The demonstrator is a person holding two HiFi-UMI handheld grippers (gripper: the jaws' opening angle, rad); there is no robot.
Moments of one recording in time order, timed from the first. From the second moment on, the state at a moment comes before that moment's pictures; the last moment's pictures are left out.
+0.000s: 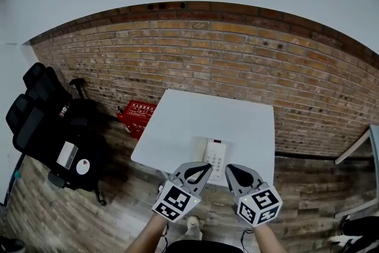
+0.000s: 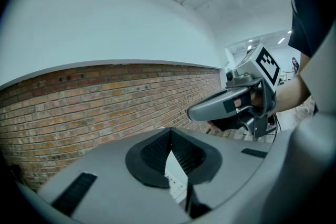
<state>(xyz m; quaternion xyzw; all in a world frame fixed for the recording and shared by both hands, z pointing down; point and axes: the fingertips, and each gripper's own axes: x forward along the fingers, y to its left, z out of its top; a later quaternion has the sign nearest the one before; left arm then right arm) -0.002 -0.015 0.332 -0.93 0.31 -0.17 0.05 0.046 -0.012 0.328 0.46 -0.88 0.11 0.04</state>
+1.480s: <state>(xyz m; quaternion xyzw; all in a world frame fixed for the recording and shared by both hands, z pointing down) 0.033 0.119 0.308 -0.92 0.35 -0.14 0.07 0.093 0.107 0.311 0.44 -0.89 0.10 -0.02</state>
